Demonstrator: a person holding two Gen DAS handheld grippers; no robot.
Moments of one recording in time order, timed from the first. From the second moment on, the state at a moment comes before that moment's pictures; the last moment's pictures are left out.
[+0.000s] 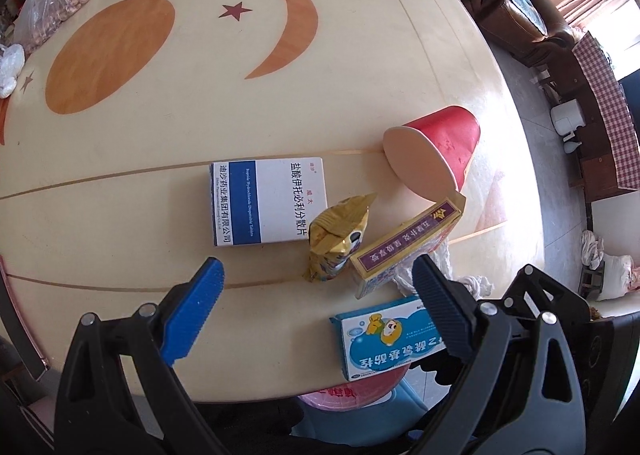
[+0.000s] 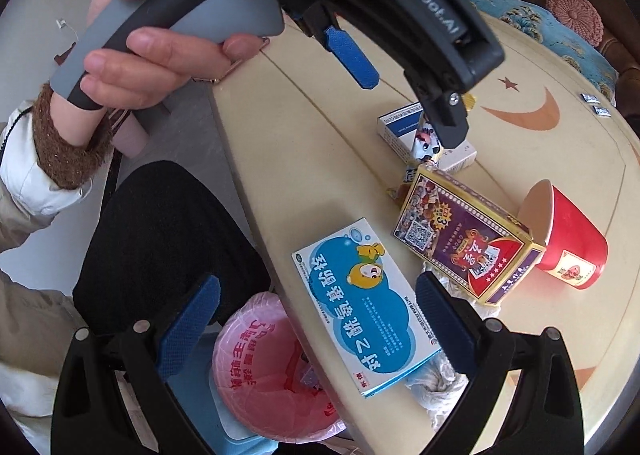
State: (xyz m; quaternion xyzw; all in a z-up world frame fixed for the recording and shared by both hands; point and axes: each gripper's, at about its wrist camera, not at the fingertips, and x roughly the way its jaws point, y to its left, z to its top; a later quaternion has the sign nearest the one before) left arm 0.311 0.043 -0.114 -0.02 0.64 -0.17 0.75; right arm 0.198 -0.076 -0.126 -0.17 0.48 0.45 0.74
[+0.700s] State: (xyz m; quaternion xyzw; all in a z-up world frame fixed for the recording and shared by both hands) left arm 0.330 0.034 -0.149 -0.09 0.67 -0.15 0.72; right arm 0.217 -0.049 -0.173 -0.20 0.48 0.48 0.71
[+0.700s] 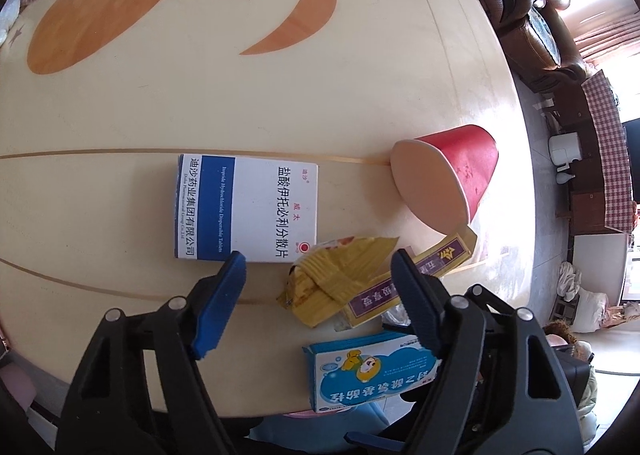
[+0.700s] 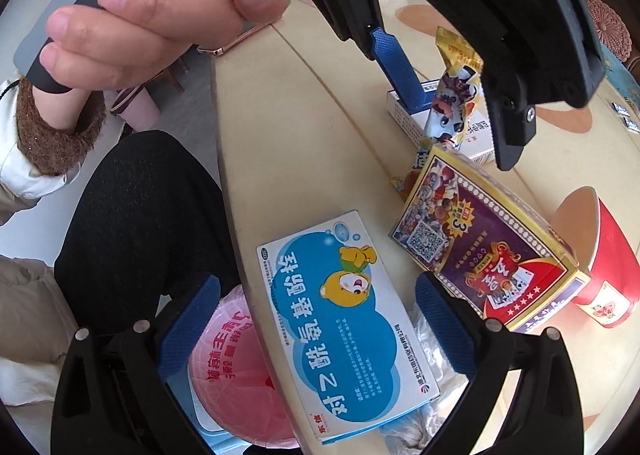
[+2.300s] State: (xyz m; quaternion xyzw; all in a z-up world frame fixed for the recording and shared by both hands) left arm 0.307 0.055 -0.091 -0.09 0.63 -0.14 0.76; right arm 0.209 -0.110 -0.113 -0.12 0.44 0.37 0.81
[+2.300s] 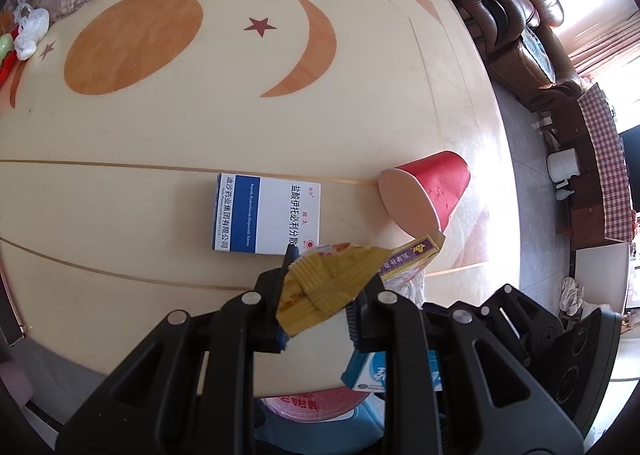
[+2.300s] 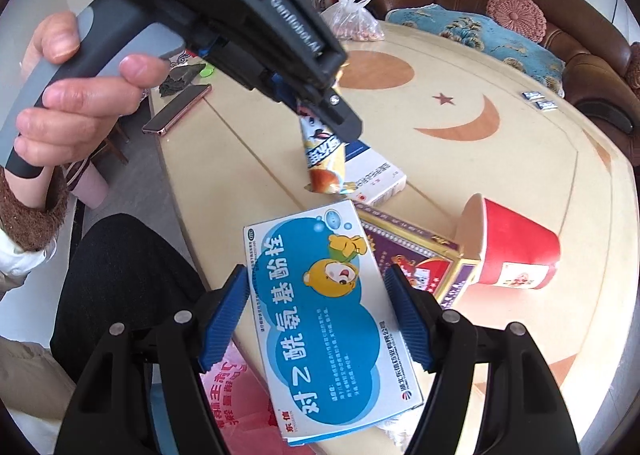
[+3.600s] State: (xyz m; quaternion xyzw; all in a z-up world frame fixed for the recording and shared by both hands) left arm 0.158 0.039 -0.003 0.00 0.56 -0.19 0.81; right arm 0.102 -0.152 0.015 -0.09 0.36 0.22 0.90
